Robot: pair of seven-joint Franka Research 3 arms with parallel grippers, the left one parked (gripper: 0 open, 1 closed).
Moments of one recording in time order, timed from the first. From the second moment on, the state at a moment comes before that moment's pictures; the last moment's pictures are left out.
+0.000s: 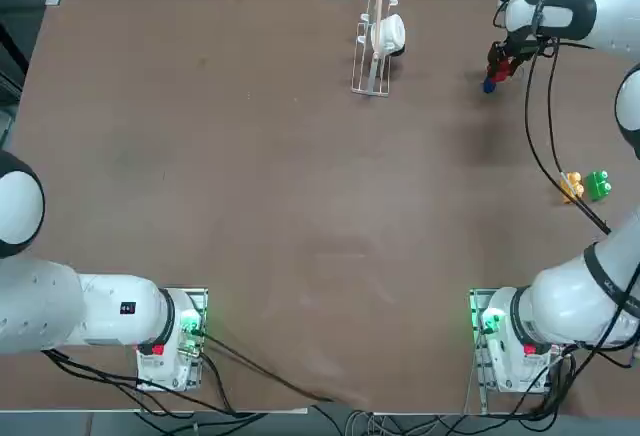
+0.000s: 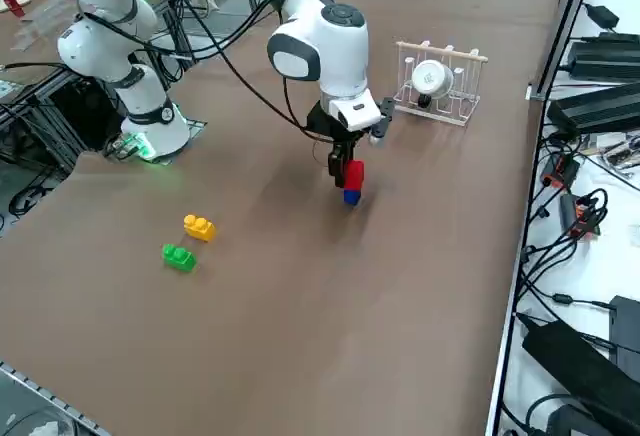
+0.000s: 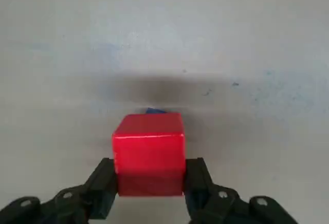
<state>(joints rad) -0.08 0.41 0.02 -1.94 -0.06 2.31 -0.10</state>
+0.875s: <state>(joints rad) -0.08 0.41 0.02 -1.94 -0.05 2.31 -0.10</state>
